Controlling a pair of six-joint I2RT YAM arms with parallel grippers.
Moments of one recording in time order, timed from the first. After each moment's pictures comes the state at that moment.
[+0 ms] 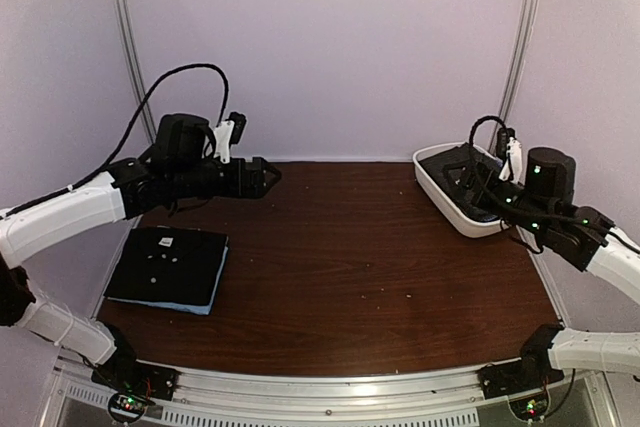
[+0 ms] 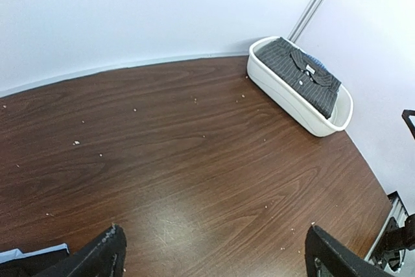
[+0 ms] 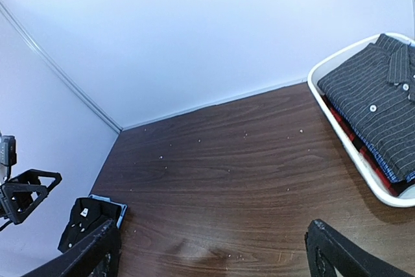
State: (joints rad) left arm -0.70 1.34 1.13 -0.26 0.03 -0.37; right arm 0.55 0.85 0.79 -0.20 0.12 0.61
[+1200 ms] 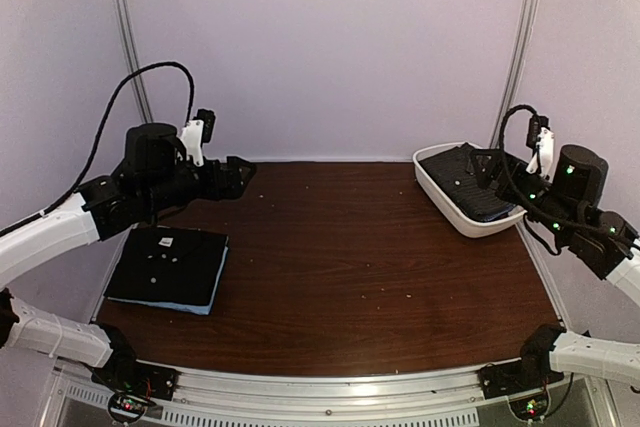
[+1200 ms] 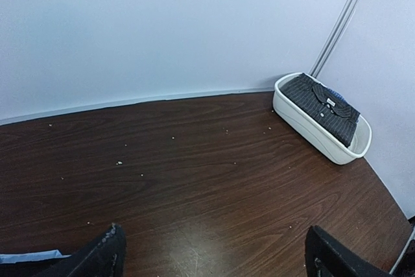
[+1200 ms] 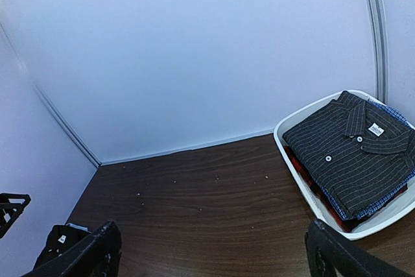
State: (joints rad) left arm -0.70 1.14 1.00 -0.18 -0.14 -0.33; right arm 0.55 0.71 0.83 -0.25 0.29 0.47
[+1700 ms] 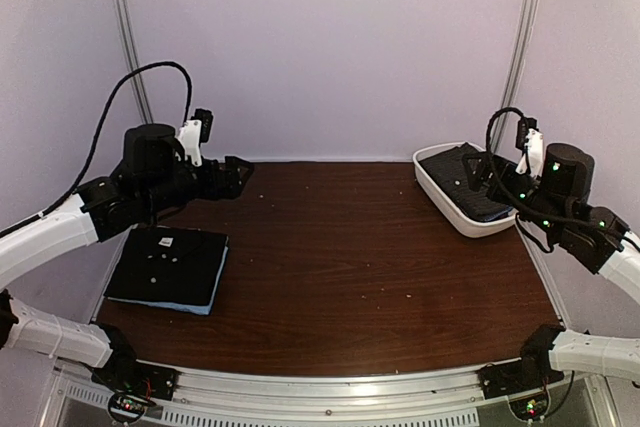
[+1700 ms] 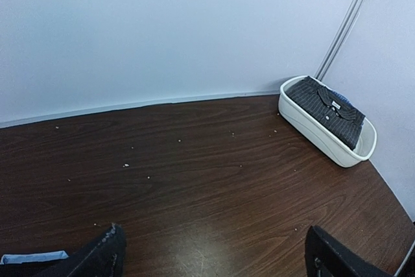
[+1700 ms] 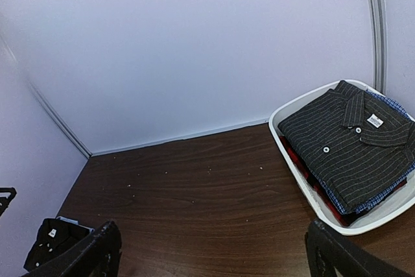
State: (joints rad) left arm -0.70 1.13 0.98 -0.18 -0.17 -0.31; right arm 0.55 0.77 0.83 -0.24 0.29 0.47
